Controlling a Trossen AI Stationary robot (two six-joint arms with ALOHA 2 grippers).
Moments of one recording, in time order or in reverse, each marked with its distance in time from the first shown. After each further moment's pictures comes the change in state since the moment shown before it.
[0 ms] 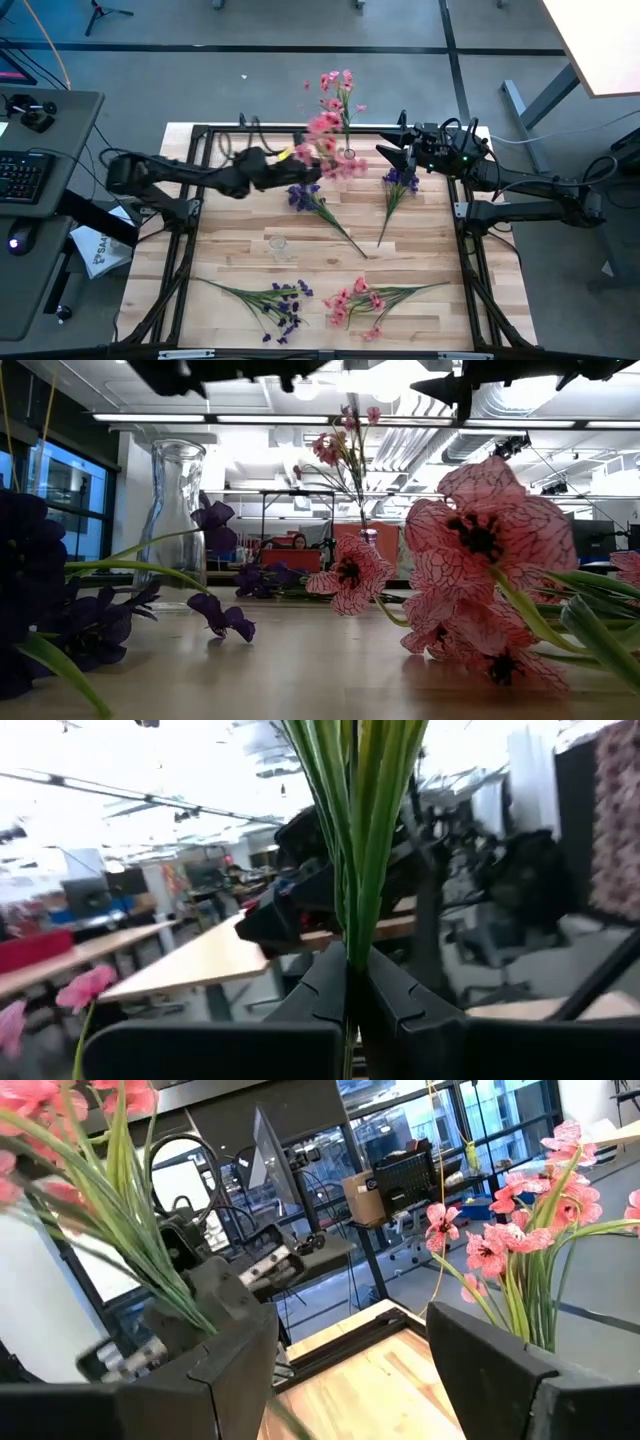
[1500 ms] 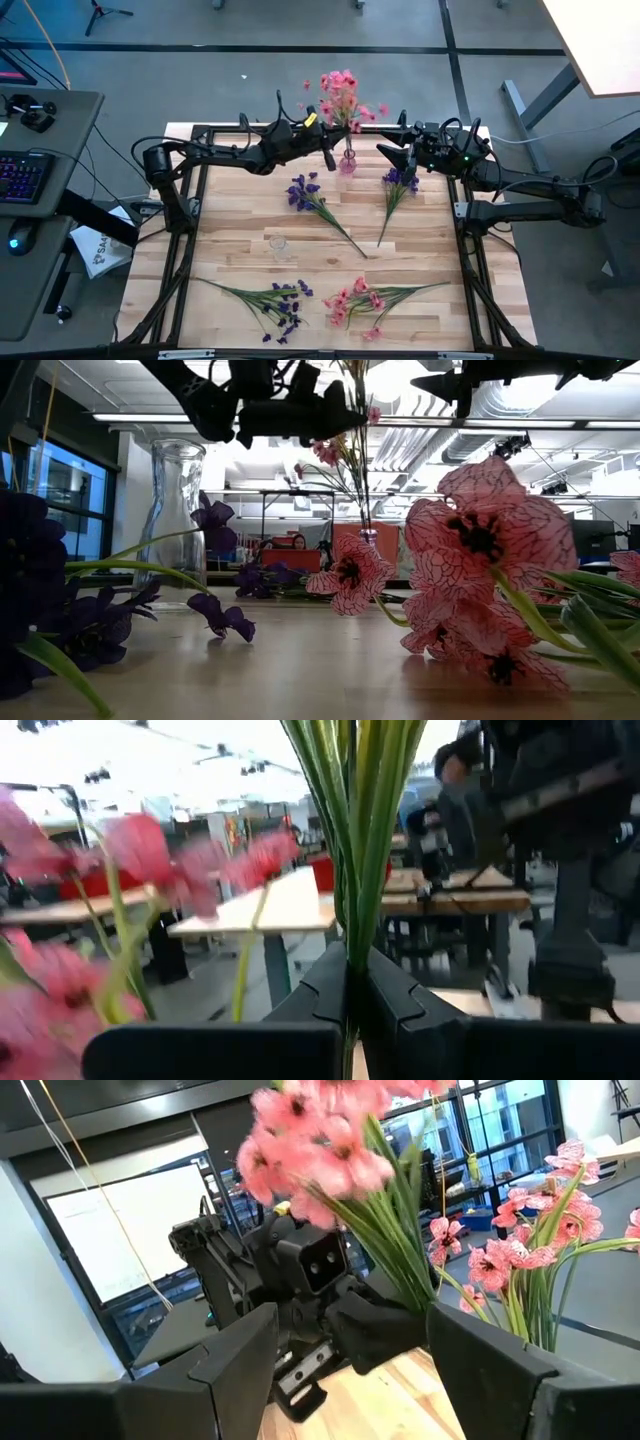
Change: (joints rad) left arm 0.228 0.253 0.157 0.025 0.041 -0.119; right arm 0.000 0.000 0.000 0.020 -0.001 -0.028
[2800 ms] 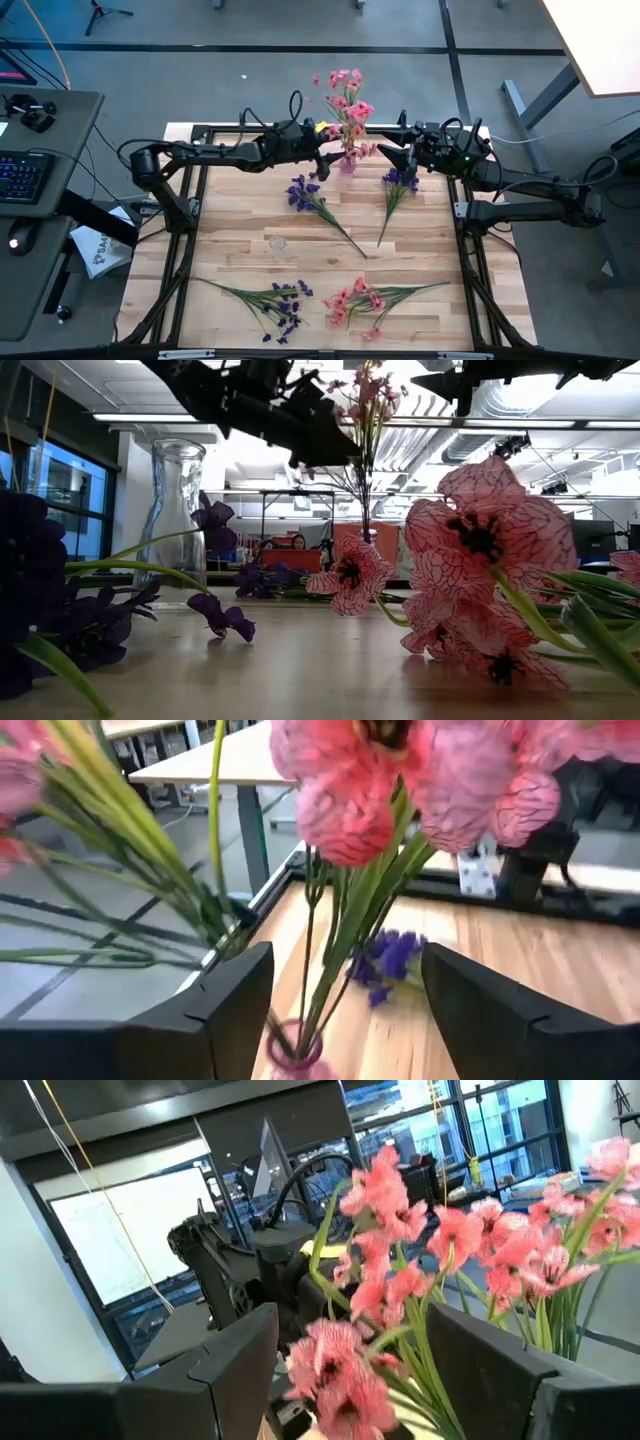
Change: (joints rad) left arm 0.002 -0.120 0.000 -0.525 0.010 -0.056; right arm 0.000 -0.005 0.000 0.008 -0.003 -0.001
